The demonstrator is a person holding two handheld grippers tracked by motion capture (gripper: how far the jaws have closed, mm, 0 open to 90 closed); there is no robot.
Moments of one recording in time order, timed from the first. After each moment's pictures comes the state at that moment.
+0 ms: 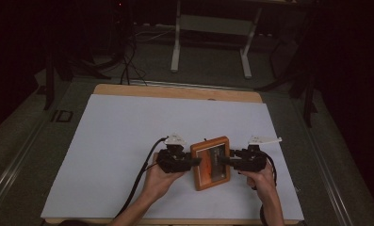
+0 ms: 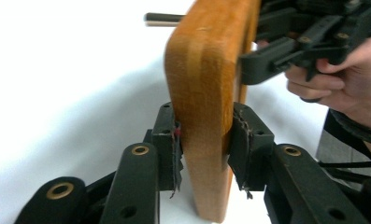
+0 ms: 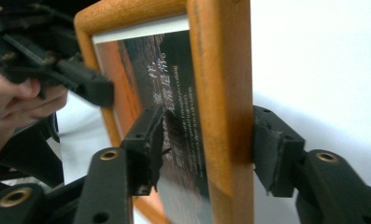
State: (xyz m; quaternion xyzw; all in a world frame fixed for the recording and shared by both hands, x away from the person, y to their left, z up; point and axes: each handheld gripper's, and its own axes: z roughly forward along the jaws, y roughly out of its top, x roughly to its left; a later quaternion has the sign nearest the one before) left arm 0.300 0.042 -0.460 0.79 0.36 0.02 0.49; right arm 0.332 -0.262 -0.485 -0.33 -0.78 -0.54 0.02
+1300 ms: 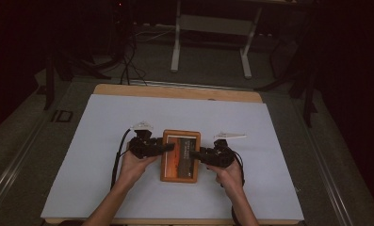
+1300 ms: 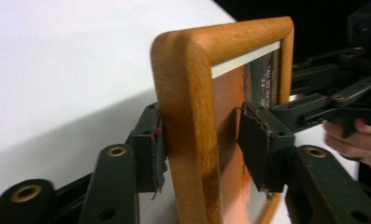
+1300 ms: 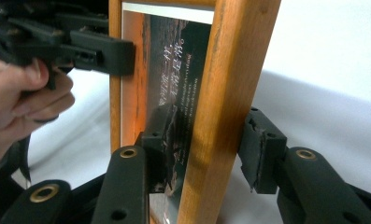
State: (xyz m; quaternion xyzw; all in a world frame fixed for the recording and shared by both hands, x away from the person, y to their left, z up) left arm 0.344 0.115 -0.486 0.75 0.42 0.02 0.51; right arm 0.342 -0.171 -0.495 -0.40 -0.77 -0.50 0.02
